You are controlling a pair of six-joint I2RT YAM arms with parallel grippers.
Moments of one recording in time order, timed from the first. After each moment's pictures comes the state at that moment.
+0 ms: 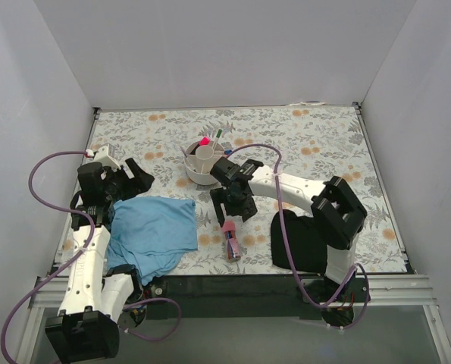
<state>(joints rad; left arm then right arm) 0.14 0.84 0.74 -0.41 0.36 -0.36 0.93 1.86 1.43 -0.90 -0.07 0.61</state>
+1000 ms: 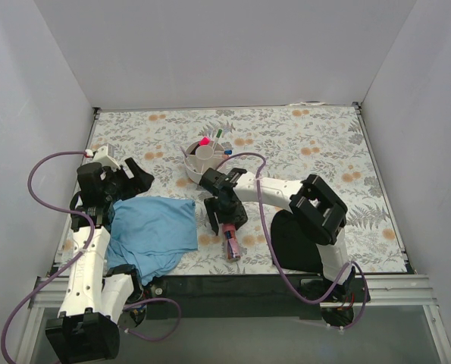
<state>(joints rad) 0.14 0.83 0.74 -0.40 0.36 -0.37 0.99 2.00 1.47 -0.87 -0.07 0.65</state>
